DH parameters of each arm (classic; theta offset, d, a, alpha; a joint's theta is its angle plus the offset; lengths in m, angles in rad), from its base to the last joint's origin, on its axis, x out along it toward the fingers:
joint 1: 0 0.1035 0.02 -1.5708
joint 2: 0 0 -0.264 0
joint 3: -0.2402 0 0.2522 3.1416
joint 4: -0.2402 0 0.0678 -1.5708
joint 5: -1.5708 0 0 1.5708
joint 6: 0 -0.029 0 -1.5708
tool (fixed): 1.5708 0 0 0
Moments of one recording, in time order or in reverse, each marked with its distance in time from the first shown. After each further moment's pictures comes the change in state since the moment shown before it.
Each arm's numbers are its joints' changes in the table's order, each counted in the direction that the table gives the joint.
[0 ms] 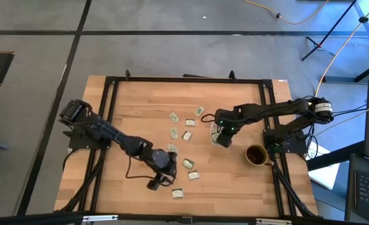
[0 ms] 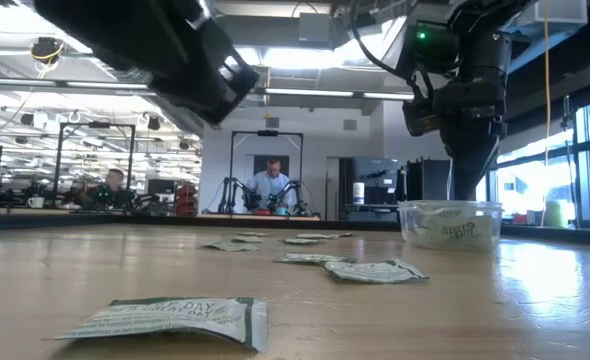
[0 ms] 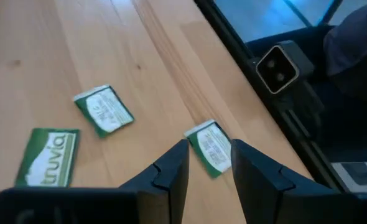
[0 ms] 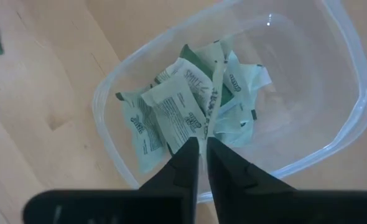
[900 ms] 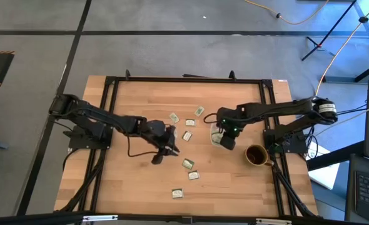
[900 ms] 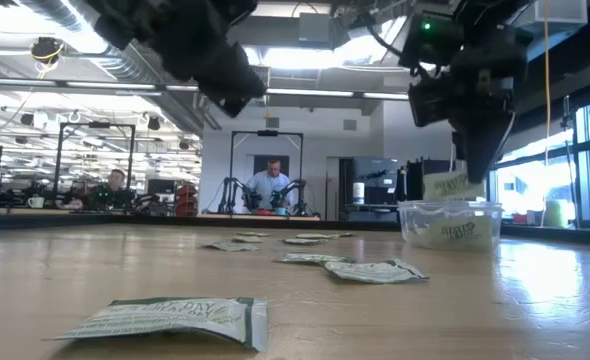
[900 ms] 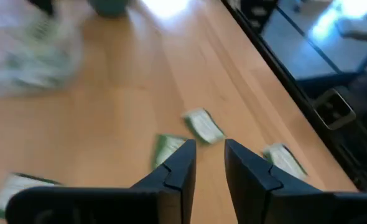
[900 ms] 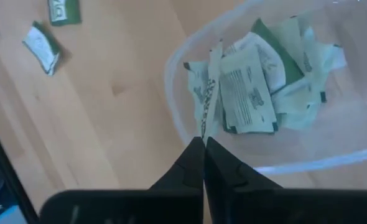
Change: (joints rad) left arm 0.267 -0.202 0.124 0.037 -0.077 -0.076; right arm 0.000 -0.046 0.000 -0.010 0.201 0.043
